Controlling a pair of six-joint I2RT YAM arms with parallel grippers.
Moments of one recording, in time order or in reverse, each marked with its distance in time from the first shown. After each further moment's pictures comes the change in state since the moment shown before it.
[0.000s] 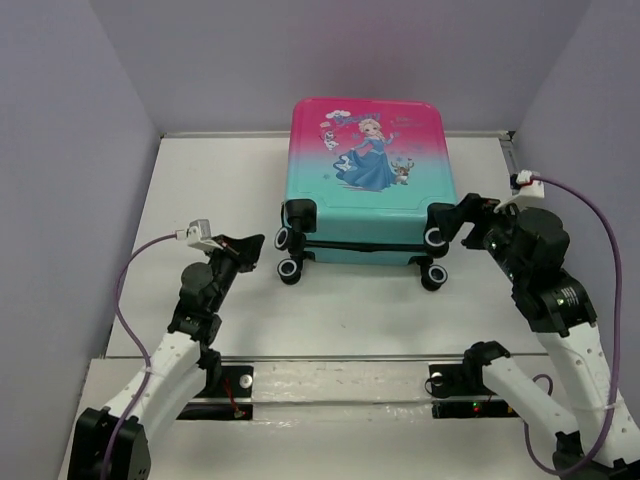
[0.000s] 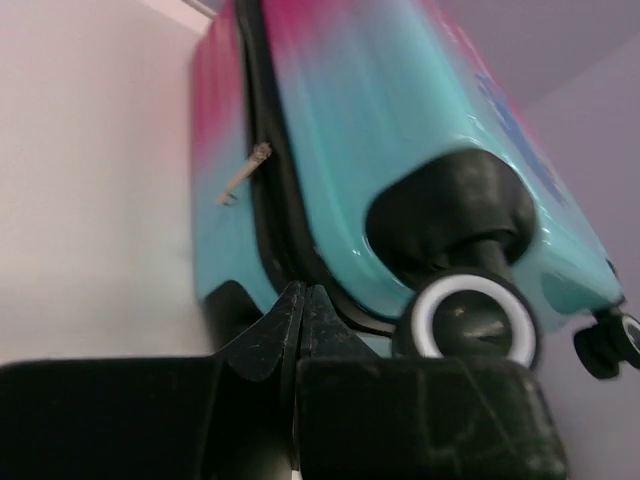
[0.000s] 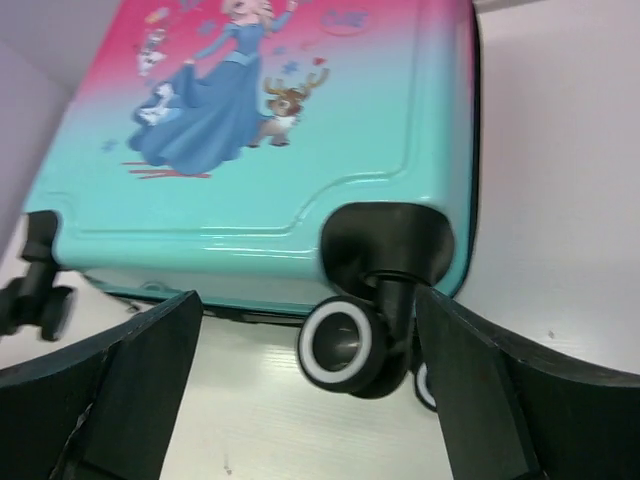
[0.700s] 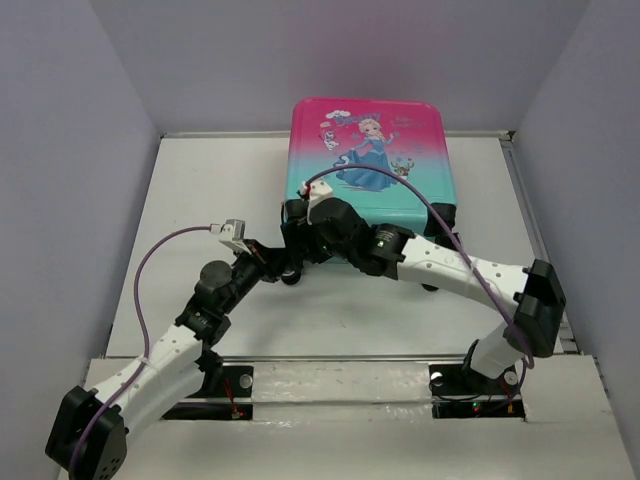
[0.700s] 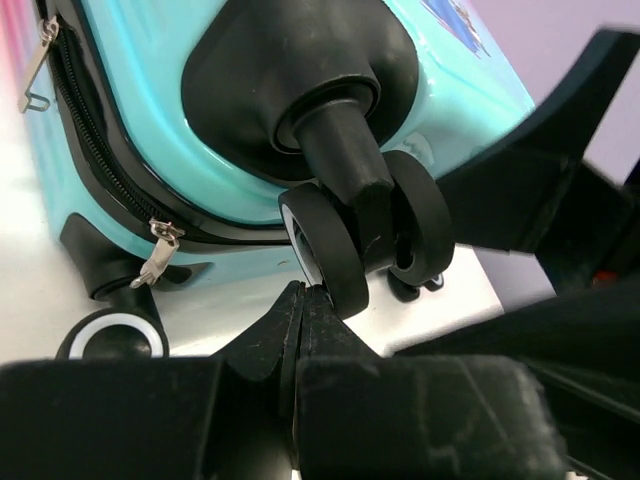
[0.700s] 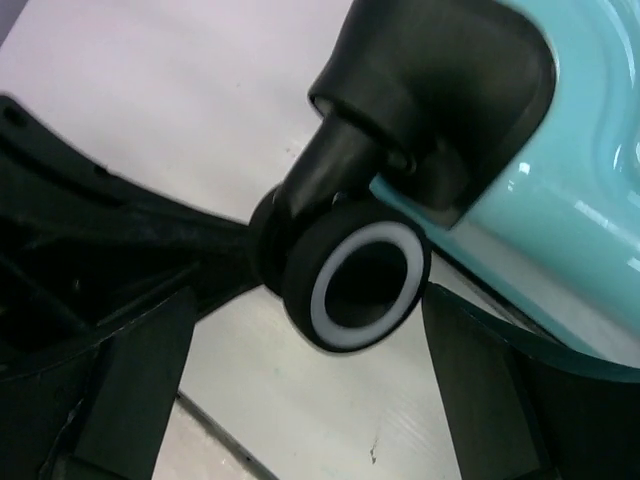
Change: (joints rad) left arm -0.258 0.035 0.063 -0.054 0.068 0.037; right arm 0.750 0.840 0.333 0.198 0.157 0.027
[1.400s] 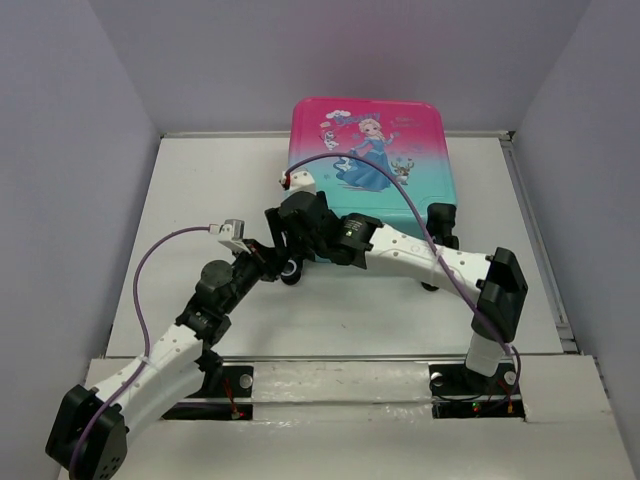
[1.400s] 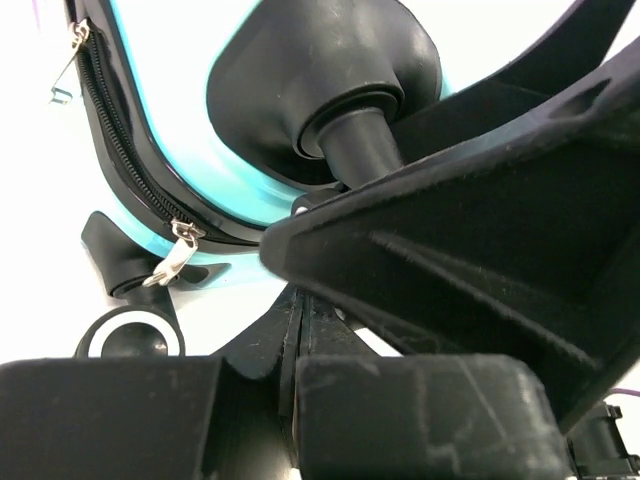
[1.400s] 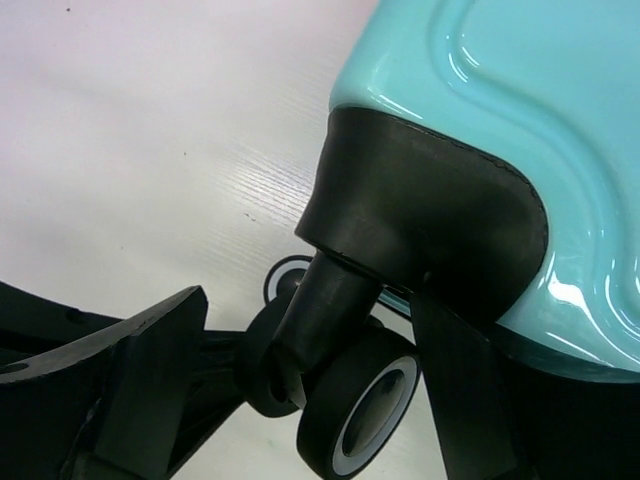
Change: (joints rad) left arm 0.000 0.008 0.002 -0.011 -0.033 0.011; right arm 0.021 0.240 0.287 -0.127 0.226 0.029
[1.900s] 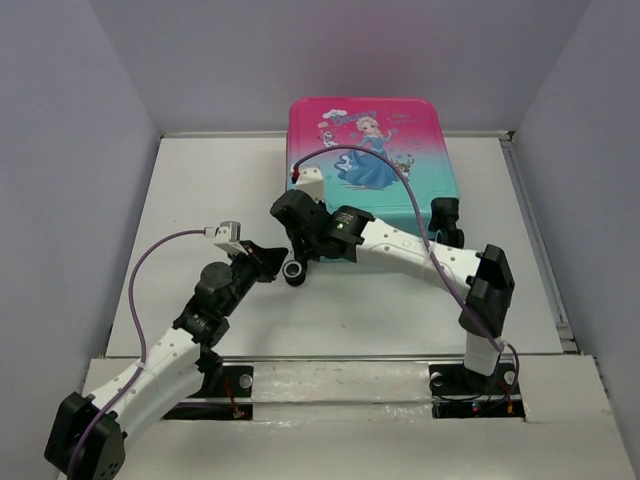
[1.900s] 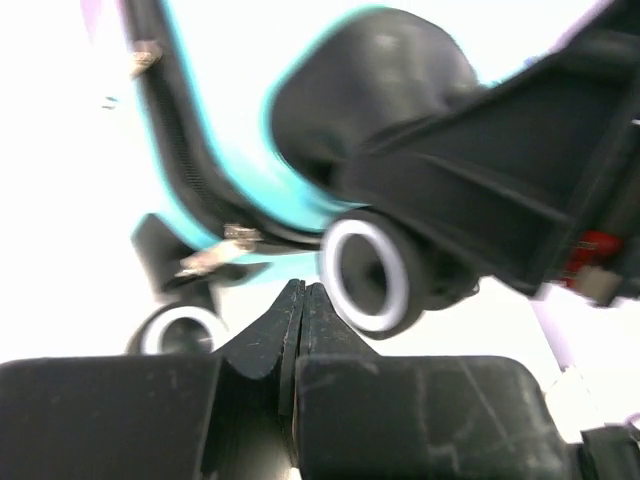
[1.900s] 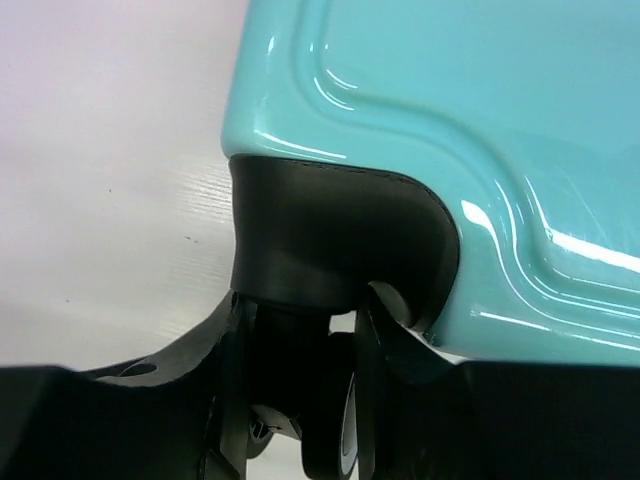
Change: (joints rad) left arm -0.001 -0.038 -0.001 -0.060 -0.069 0.015; right arm 0.006 0.080 0.131 -0.188 0.171 0.152
